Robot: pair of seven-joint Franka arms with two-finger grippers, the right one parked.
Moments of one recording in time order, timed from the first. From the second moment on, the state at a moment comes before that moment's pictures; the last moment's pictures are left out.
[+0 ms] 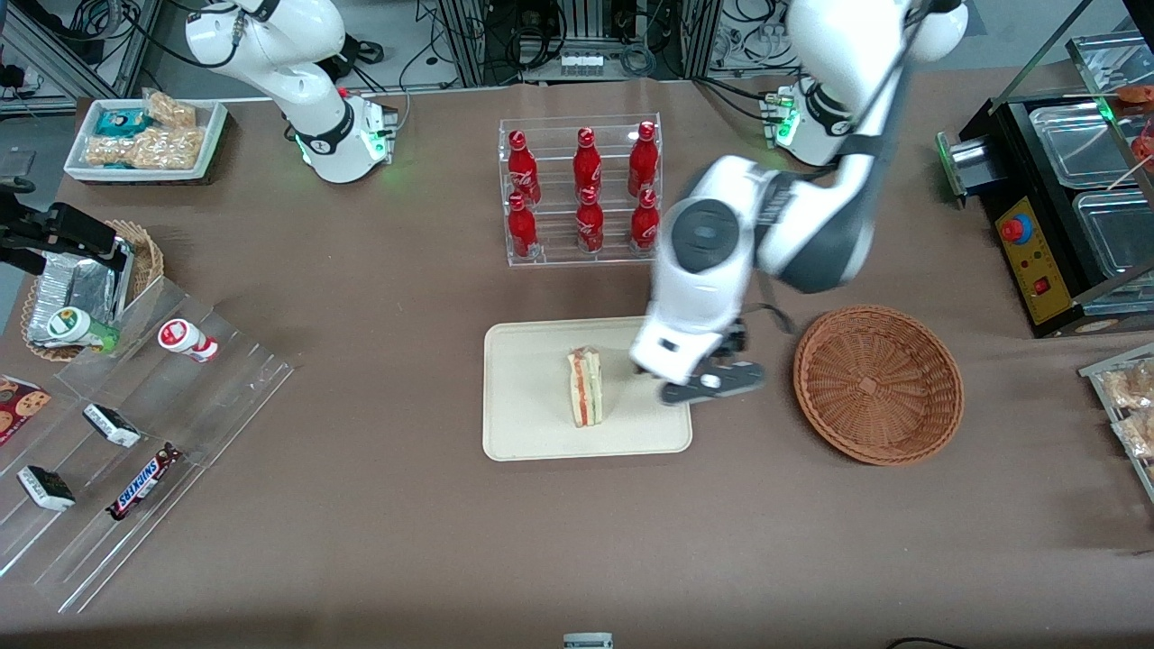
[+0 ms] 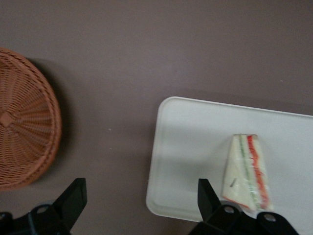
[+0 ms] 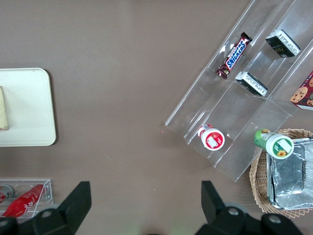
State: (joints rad) arm -0.70 0.46 0.25 -1.43 -0.04 1.85 -0.63
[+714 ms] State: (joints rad) arm -0.69 0.26 0.58 -1.53 -0.16 1.61 -0.07
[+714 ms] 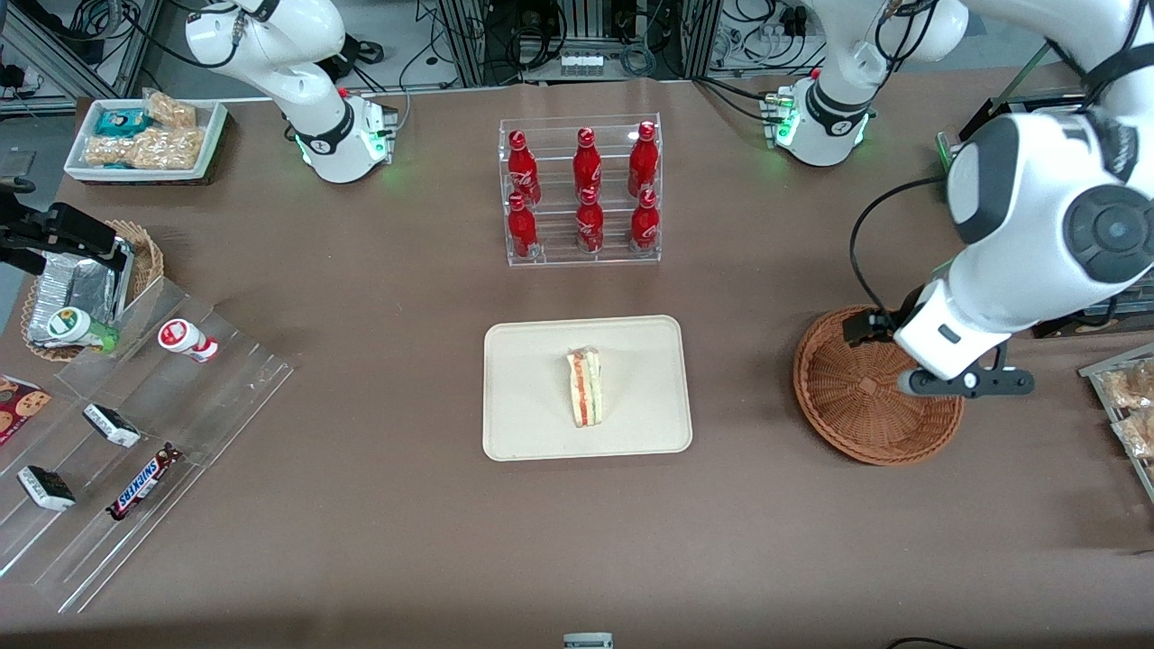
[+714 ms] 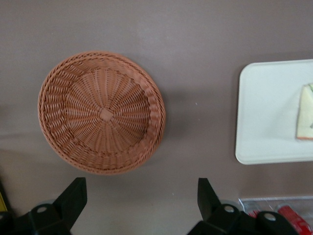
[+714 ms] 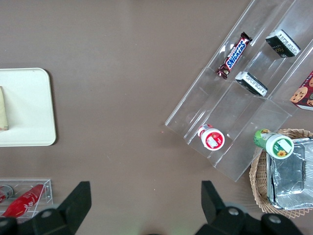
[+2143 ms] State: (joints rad) arm -0.70 0.18 0.58 -1.46 -0.09 1.51 -0.07
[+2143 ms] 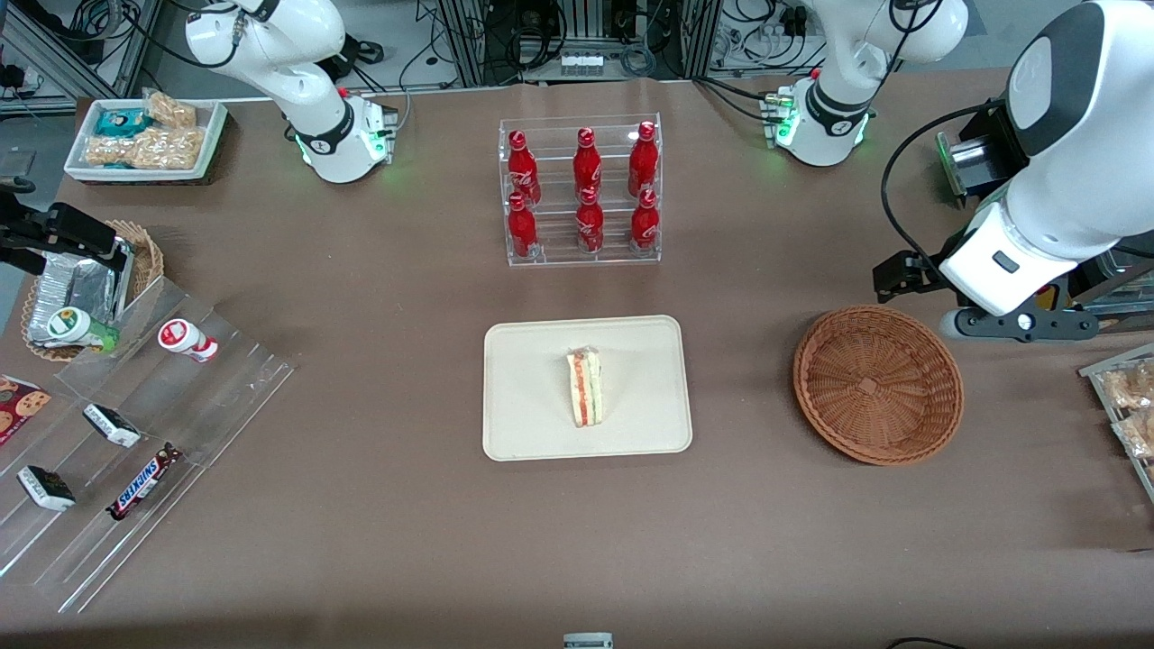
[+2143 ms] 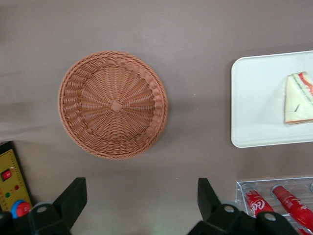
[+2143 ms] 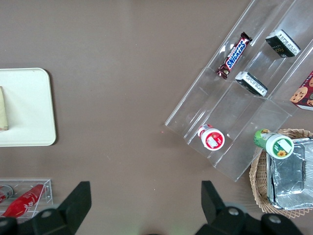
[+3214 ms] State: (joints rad) arm 0.06 0.09 0.01 -1.45 -0.04 1.43 0.14
